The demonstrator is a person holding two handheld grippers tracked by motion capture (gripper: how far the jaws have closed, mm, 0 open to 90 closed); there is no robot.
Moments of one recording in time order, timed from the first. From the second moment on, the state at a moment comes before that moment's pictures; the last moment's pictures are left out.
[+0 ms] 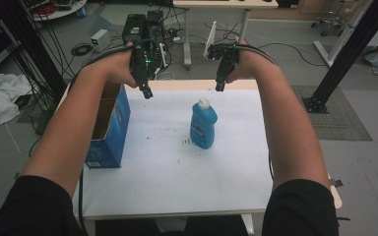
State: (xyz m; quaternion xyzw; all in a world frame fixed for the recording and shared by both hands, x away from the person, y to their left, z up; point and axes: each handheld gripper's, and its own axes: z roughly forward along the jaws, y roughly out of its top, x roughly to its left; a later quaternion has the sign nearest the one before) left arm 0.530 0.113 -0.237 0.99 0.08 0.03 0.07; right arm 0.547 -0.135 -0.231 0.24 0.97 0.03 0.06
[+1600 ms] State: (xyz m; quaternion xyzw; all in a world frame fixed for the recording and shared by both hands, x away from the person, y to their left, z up) left arm 0.510 0.115 -0.241 0.99 0.10 0.03 0.07; right arm 0.534 -0.154 -0.233 0.25 0.96 0.06 0.07
